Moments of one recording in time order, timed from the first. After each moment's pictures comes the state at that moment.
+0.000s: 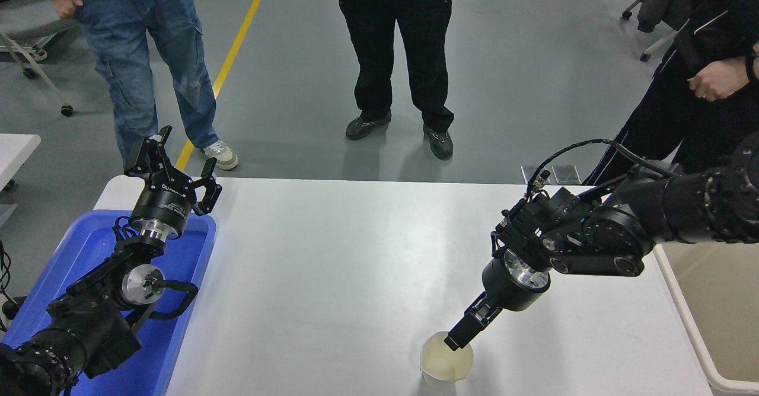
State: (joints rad) left arm -0.61 0.29 -0.84 -0.45 0.19 -0.47 -0.66; right arm 1.52 -0.15 -0.90 1.13 -1.02 0.32 0.50
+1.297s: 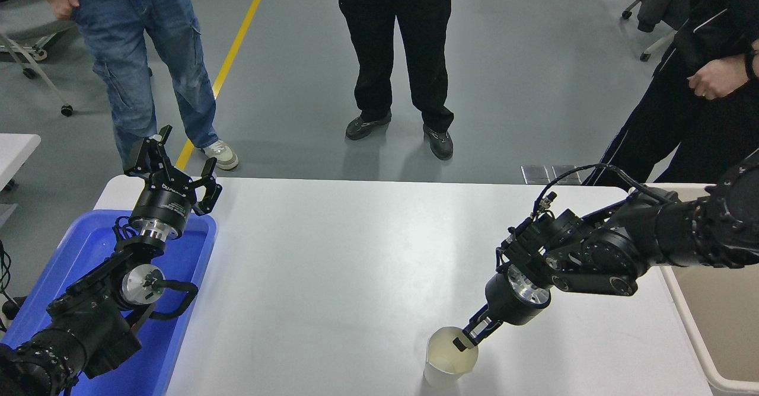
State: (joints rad) left arm -0.61 0.29 -0.84 -0.45 0.19 -0.47 -0.66; right arm 1.43 -0.15 -0.89 1.05 -1.03 0.29 0.53
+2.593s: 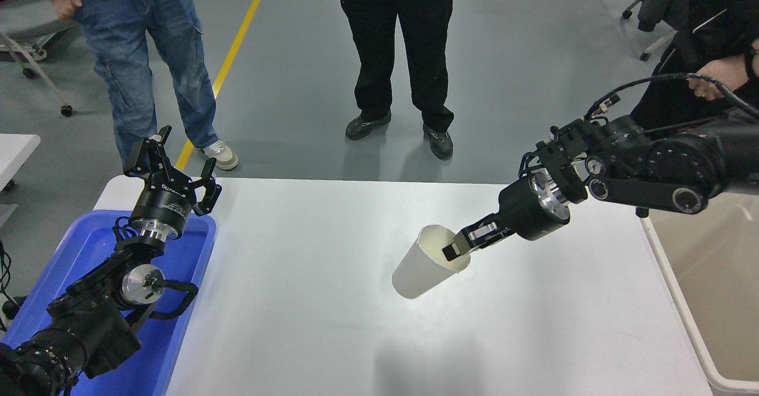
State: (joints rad) left arm -0.61 0.29 -0.84 -0.45 0.19 -0.47 -0.66; right arm 1.71 -0.44 -0.65 1.17 -0.88 0.47 0.58
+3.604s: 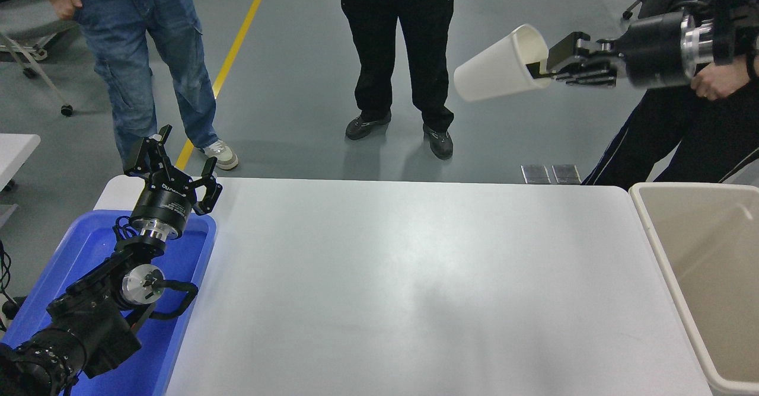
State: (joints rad) left arm -0.61 0.29 -0.84 -0.45 0.19 -0.47 -0.66; right arm 1.68 -0.74 -0.43 0.74 -0.69 0.60 0.58
